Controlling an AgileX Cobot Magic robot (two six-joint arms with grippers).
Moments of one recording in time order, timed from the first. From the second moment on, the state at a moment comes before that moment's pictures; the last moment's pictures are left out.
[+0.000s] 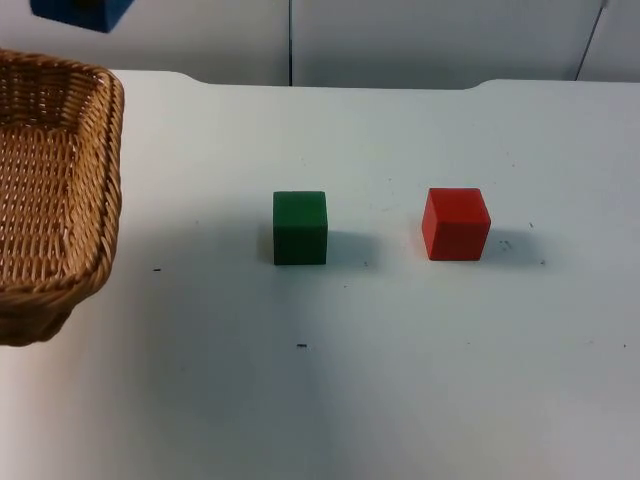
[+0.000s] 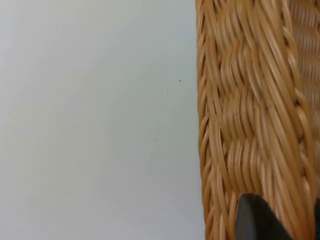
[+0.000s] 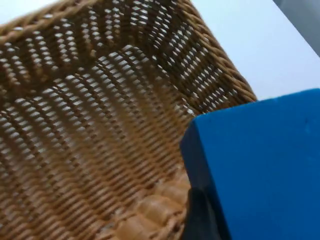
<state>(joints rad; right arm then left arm) 0.84 2.15 -2.08 0.10 0.78 -0.39 0.54 1.17 -0.58 -0.82 0.79 0.75</state>
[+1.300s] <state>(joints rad) 0.90 2.41 -2.08 0.32 0.58 -0.45 0.54 1.17 -0.58 -0.84 0.80 0.75</state>
